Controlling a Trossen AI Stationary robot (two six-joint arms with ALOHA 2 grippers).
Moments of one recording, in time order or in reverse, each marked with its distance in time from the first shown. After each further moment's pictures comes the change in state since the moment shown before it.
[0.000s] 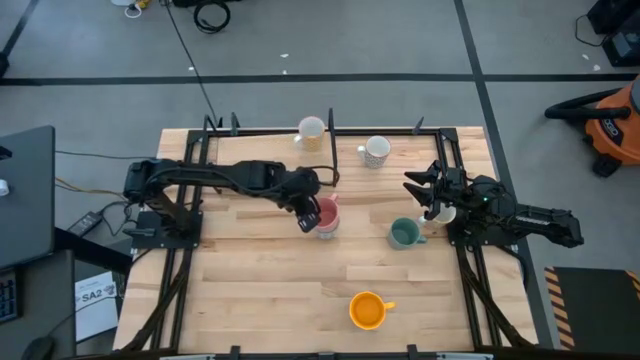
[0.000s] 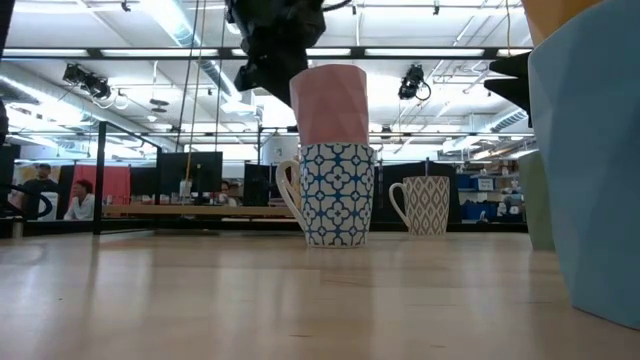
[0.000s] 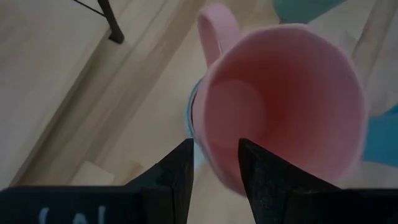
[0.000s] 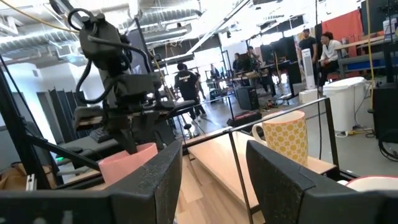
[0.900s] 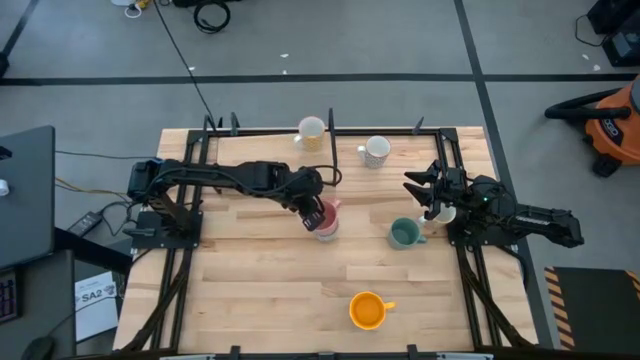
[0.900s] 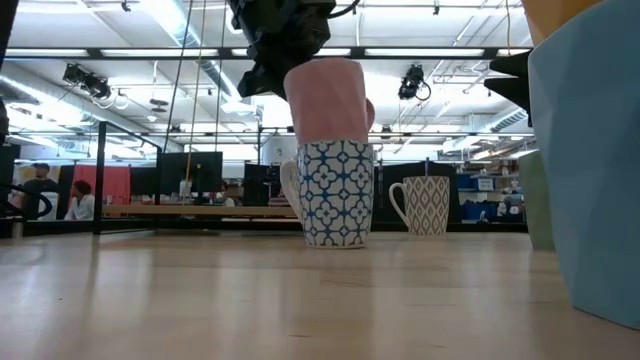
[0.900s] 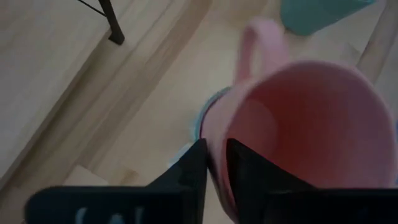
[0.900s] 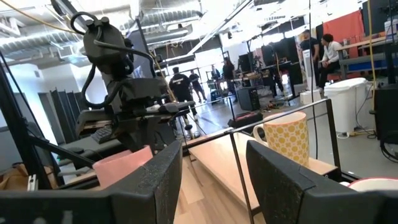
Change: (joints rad) left arm 0.003 0.017 0.000 0.031 -0.001 -0.044; right arm 0.000 0.002 0.000 0.006 -0.004 0.000
